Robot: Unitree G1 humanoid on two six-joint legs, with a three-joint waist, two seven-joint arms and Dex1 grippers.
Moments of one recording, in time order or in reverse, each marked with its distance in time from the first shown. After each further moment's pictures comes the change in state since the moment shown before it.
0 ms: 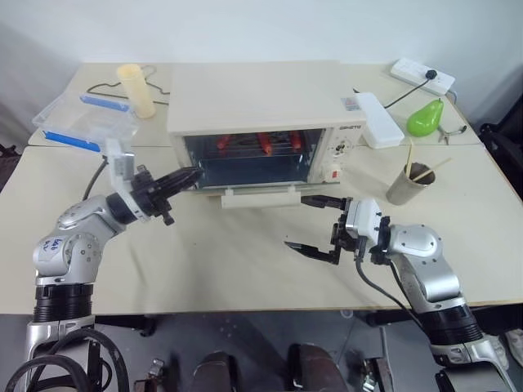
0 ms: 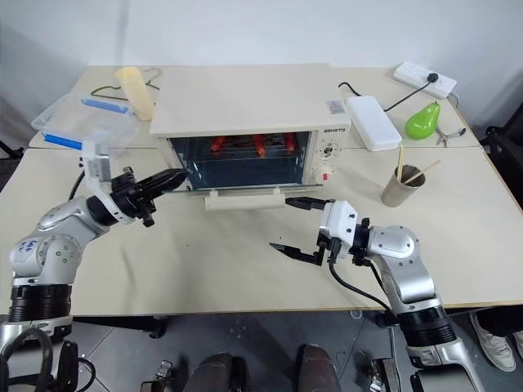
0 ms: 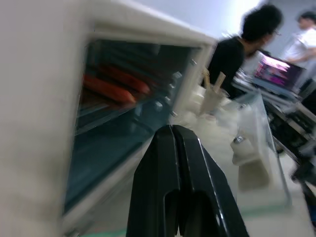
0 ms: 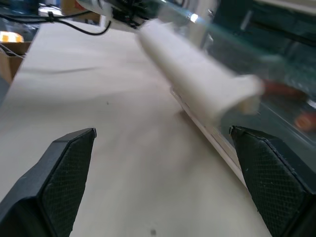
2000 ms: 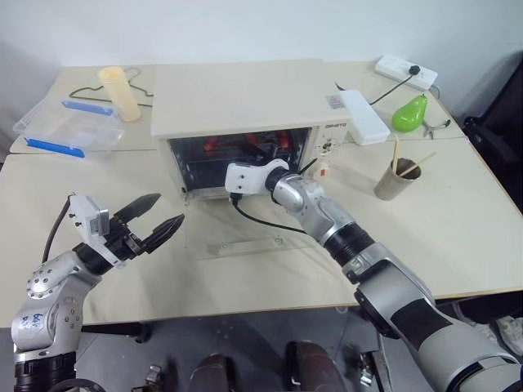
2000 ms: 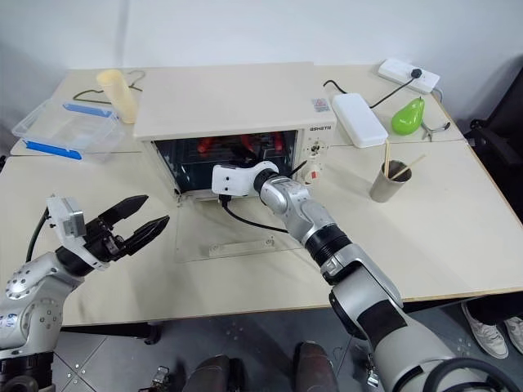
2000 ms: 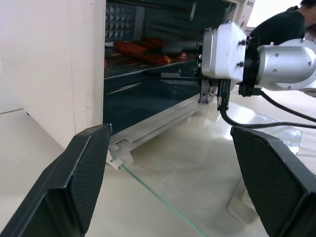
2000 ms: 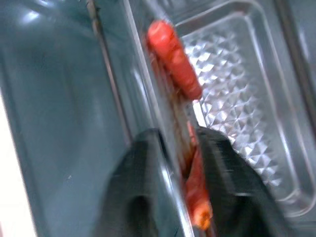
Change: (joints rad) left arm 0.401 -0.081 0.204 -0.250 0.103 -0.229 0.143; right arm -0.701 0.374 0.423 0.761 -1.002 -0.035 -0.962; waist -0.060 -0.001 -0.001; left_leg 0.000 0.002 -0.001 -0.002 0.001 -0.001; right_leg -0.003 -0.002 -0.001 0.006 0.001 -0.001
